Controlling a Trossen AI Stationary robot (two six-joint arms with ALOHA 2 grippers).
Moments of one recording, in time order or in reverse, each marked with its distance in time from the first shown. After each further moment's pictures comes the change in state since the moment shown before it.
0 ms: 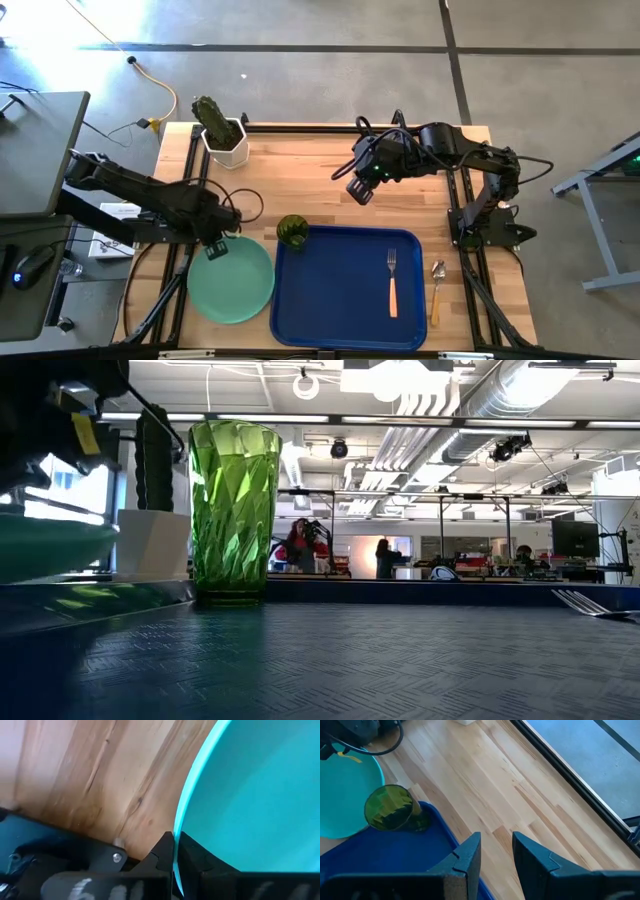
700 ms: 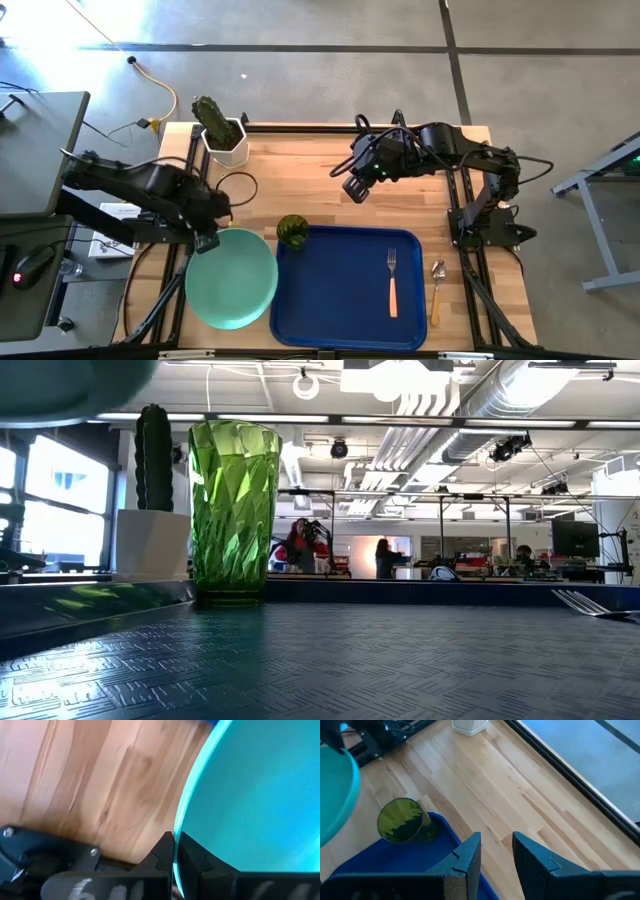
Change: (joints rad) left arm 0.000 -0.077 0.339 -0.169 0.006 0.033; right arm 0.000 0.000 0.000 0.051 0.000 0.032
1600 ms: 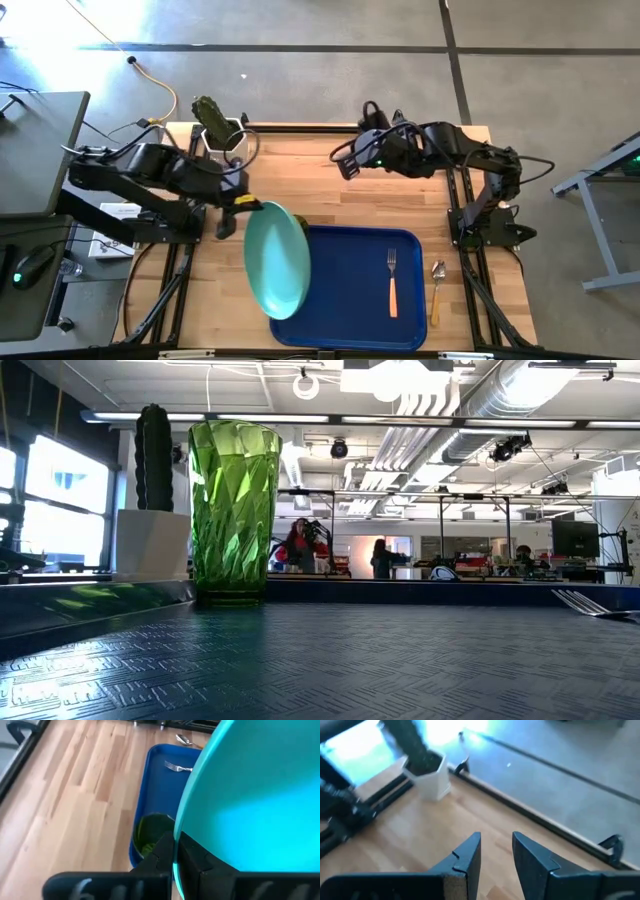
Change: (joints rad) left arm 0.015 0.190 0.474 0.304 -0.341 0.432; right arm -0.001 -0.010 0.000 0.112 0.338 0.116
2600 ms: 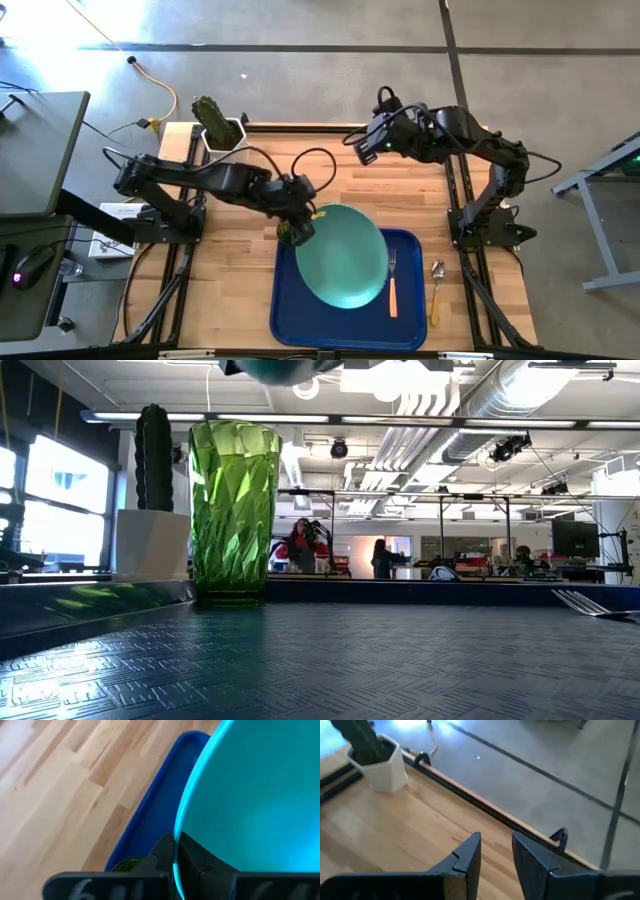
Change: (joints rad) left arm 0.056 0.463 0.173 0.094 -0.035 -0.312; right arm -0.097 -0.045 0.000 -0.161 0.021 -0.061
